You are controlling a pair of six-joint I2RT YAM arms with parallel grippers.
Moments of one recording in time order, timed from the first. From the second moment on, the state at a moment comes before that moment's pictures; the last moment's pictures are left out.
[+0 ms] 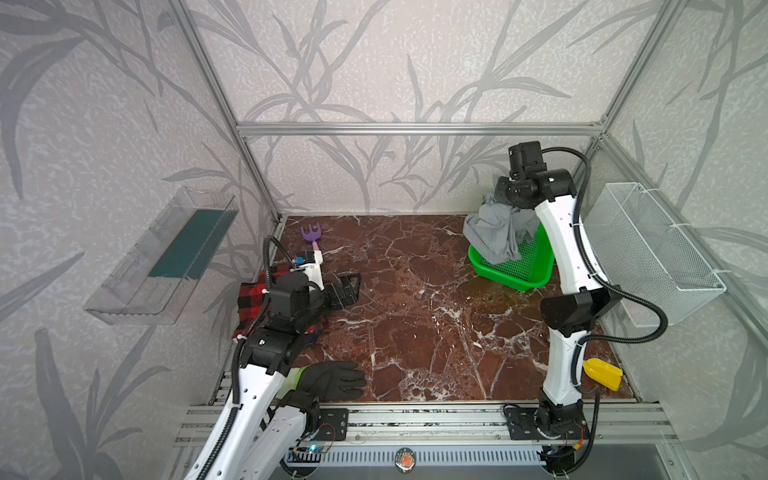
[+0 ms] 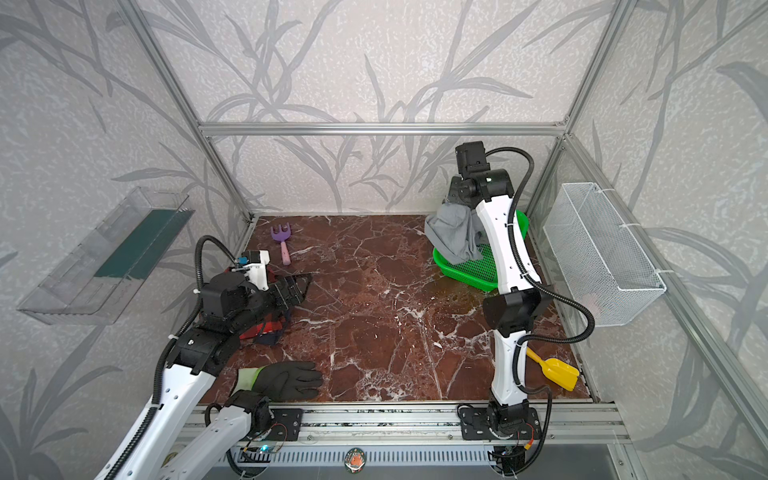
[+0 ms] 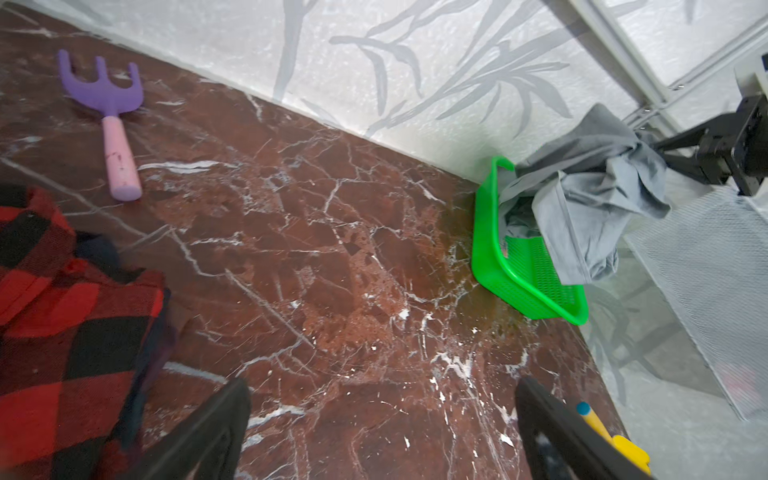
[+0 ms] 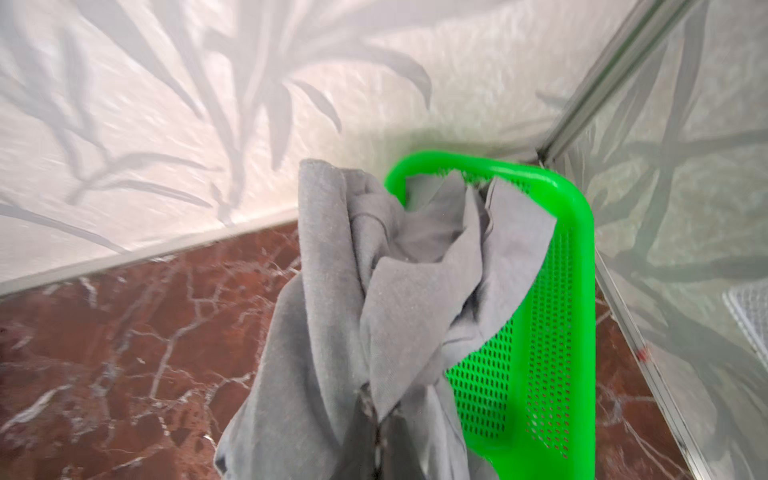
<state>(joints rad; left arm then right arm) -0.22 0.70 0.79 -0.45 0.22 -0.51 0.26 2.07 2.61 -1.23 0.26 0.36</state>
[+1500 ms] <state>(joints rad) -0.42 0.71 0.89 -0.24 0.31 -0.34 0.93 1.67 2.11 -0.94 -0.06 0.25</state>
